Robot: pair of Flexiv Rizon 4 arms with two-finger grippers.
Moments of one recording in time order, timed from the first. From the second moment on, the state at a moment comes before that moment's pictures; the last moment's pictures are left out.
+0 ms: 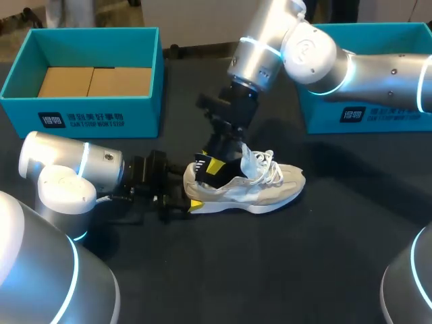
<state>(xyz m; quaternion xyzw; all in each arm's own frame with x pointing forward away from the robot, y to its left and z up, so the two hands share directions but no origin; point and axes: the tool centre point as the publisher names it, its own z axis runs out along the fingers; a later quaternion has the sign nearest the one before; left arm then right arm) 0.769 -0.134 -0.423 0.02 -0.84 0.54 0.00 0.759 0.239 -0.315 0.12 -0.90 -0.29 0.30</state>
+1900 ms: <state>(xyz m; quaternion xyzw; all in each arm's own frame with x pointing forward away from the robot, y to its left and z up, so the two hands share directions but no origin) 0.769 -0.134 -0.423 0.02 -0.84 0.54 0.00 0.813 0.218 -0.182 -0.03 -0.89 -0.45 0.04</state>
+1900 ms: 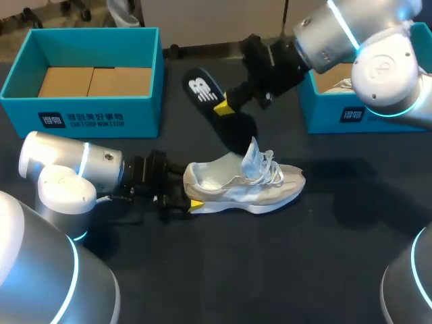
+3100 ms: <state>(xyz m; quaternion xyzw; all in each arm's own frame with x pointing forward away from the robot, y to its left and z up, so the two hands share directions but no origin) 0.769 -0.134 -0.423 0.02 -0.84 0.54 0.00 0.820 0.233 -0.120 -0.15 -0.83 -0.54 -0.05</state>
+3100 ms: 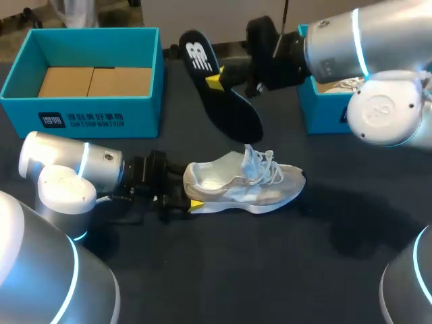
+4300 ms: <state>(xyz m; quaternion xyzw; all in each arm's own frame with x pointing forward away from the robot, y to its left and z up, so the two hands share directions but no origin) 0.769 -0.134 -0.423 0.02 -0.84 0.54 0.00 0.824 0.222 -0.061 -0.12 -0.72 -0.68 0.08</state>
